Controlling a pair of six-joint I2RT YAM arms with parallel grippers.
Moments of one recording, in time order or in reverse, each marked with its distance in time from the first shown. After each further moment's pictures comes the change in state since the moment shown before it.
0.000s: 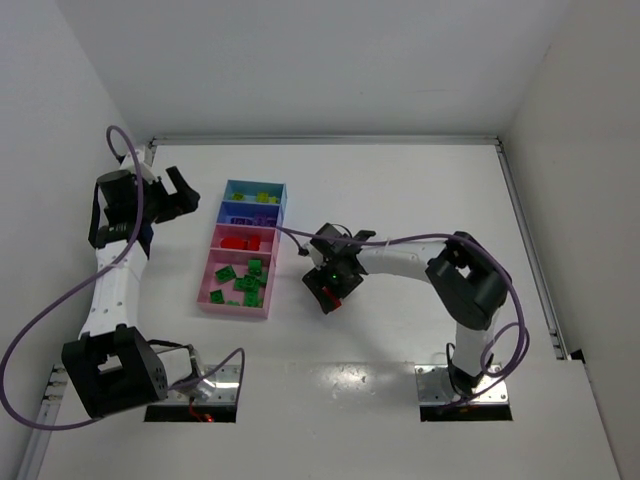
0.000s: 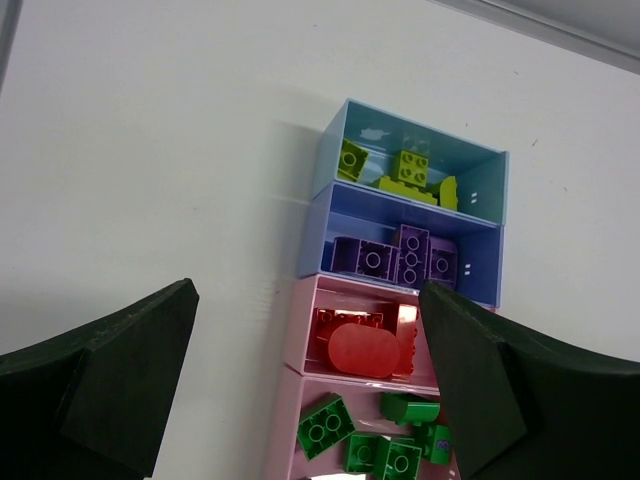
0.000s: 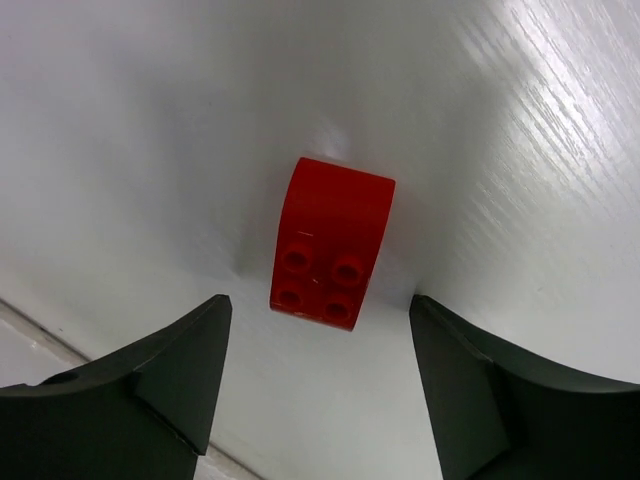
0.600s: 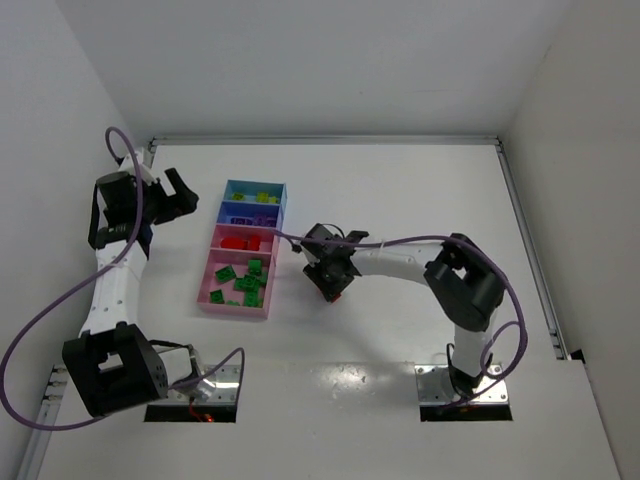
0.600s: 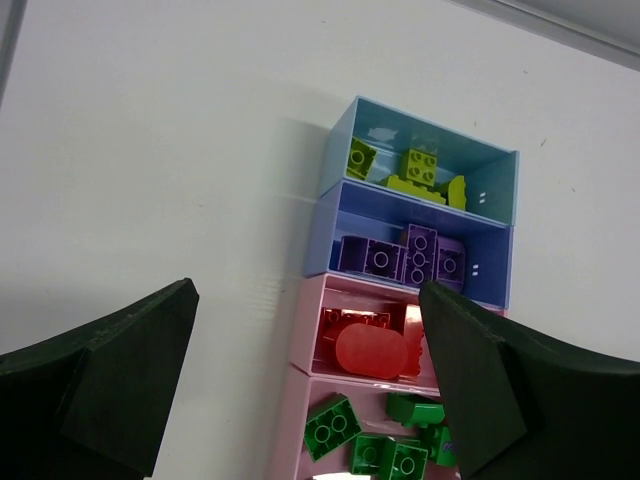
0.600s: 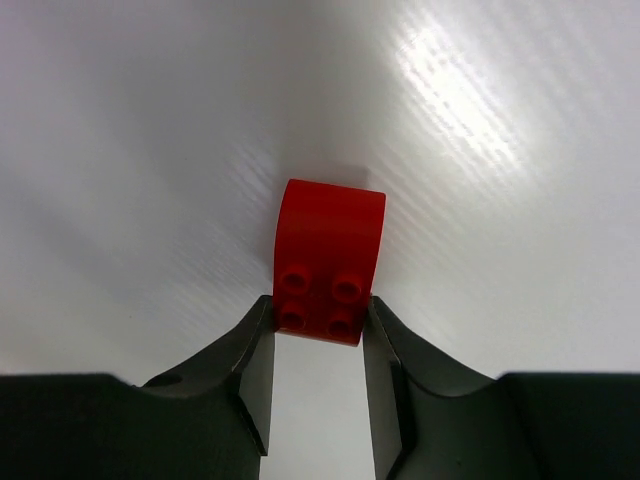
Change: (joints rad) left arm 0.011 0.010 -0.010 0.014 0.000 0.003; right arm 0.047 0.024 0.052 -0.001 0.157 0.013
